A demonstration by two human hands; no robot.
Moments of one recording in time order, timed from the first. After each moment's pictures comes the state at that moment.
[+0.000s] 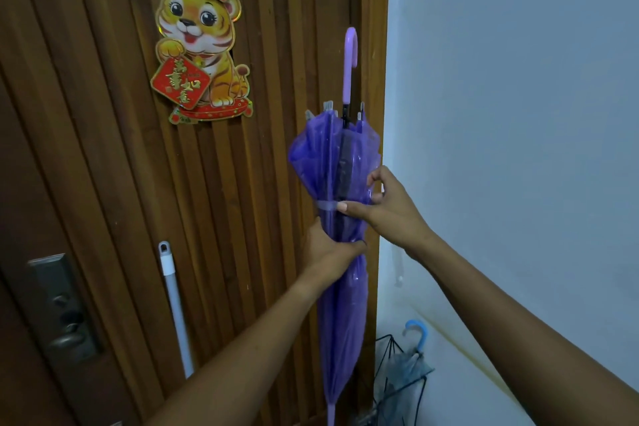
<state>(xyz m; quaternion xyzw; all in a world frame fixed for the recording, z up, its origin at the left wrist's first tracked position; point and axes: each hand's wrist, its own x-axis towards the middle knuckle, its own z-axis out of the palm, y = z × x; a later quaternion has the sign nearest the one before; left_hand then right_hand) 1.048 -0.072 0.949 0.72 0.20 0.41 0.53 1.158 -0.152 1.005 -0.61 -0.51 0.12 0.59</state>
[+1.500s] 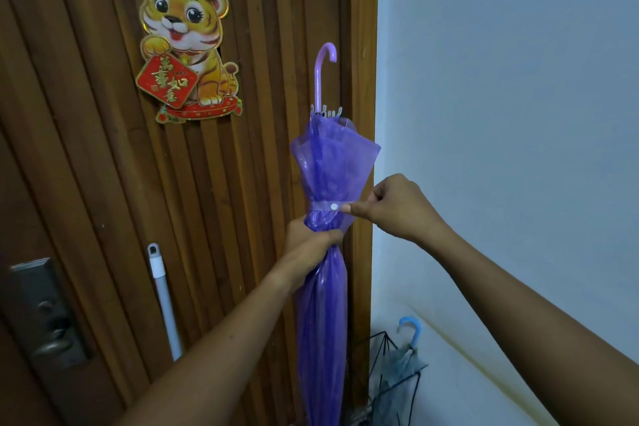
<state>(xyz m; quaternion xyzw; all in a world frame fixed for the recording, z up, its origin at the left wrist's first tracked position) 1.038 -0.064 0.965 0.68 0.27 0.35 0.59 1.160 -0.172 1.028 -0.77 -0.49 0.01 0.42</state>
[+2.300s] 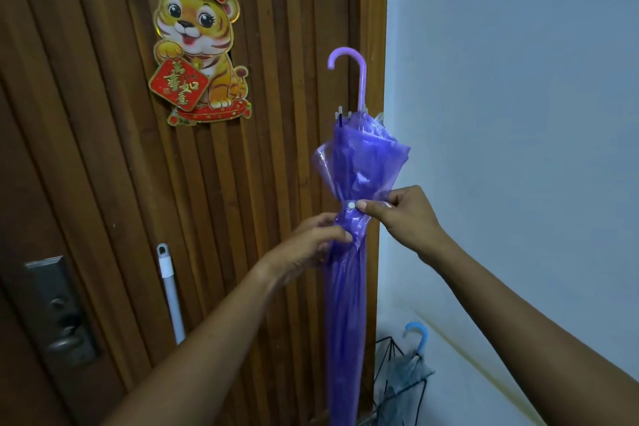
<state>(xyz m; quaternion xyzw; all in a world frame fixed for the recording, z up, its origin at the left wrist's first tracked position) 1.022 -0.041 0.977 0.74 0.17 0.16 0.63 1.176 -0.162 1.001 -0.66 -0.47 0.06 0.58</state>
